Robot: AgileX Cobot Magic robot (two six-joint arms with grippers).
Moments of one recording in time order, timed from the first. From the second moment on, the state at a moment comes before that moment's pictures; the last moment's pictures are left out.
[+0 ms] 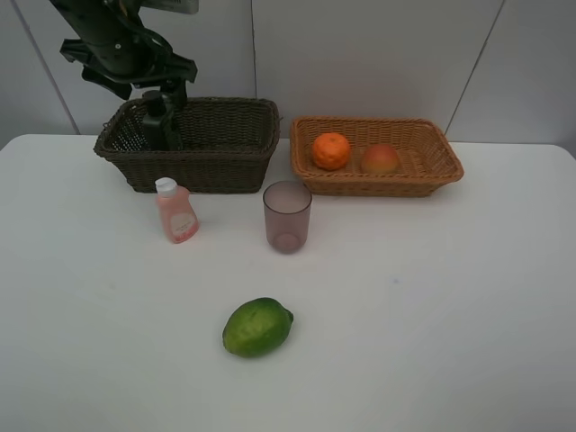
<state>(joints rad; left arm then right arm) -0.31 1.89 -1.53 0.22 0.68 -0.24 -0.06 0.00 -0.53 -0.01 1.06 0.01</state>
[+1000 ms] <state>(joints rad) -0.41 1.90 -1.29 0.18 0.71 -0.20 -0.06 0.00 -0.53 -0.01 1.06 0.01</state>
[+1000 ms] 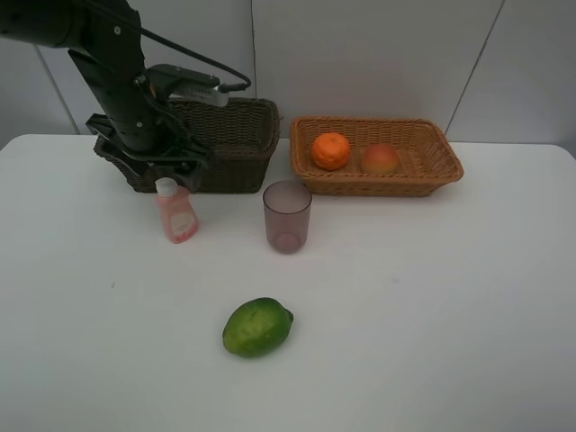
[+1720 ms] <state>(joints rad) -0.41 2.05 -1.28 0.20 0.58 -0.20 -0.06 0.00 -0.53 -0.01 1.06 0.01</state>
